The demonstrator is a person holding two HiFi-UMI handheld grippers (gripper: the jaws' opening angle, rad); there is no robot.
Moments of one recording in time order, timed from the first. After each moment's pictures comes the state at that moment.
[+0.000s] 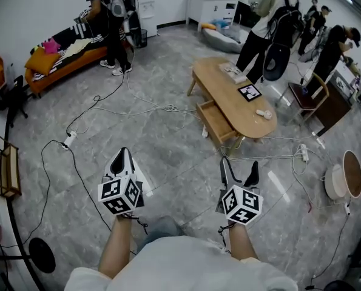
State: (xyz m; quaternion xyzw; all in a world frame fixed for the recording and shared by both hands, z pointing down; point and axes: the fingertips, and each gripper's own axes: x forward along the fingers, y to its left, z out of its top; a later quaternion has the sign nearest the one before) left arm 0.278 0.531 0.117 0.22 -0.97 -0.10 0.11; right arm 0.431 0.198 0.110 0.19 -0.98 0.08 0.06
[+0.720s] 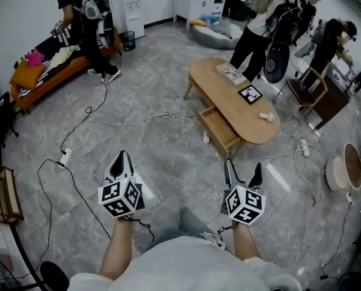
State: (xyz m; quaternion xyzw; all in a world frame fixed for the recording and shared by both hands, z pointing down) left arm 0.133 0.533 0.144 0.25 -0.95 -0.10 0.14; right arm 0.324 0.196 0.136 0.25 -0.96 0.07 0.09
